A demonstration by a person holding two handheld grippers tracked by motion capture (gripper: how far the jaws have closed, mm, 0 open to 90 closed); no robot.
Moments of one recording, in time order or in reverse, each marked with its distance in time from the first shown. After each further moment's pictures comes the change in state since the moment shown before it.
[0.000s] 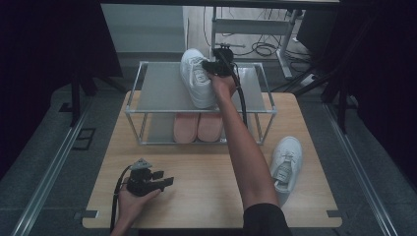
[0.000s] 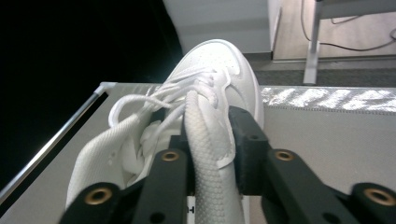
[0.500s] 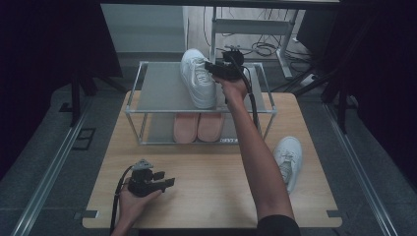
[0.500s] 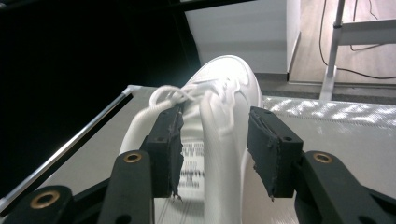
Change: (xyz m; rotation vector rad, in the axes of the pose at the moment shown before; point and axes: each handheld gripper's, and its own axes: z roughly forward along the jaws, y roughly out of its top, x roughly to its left) left arm -0.003 0.000 0.002 0.006 0.000 0.006; right arm -0.011 -0.007 -0.045 -0.076 0.091 -0.060
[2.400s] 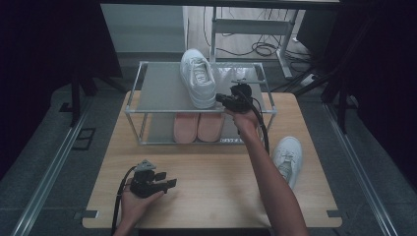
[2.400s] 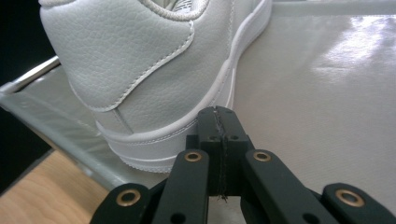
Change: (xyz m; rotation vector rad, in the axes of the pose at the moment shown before) left arm -0.005 0.000 0.003 0.010 0.011 0.016; right arm -0.014 -0.078 -0.036 0.127 0.069 -0.063
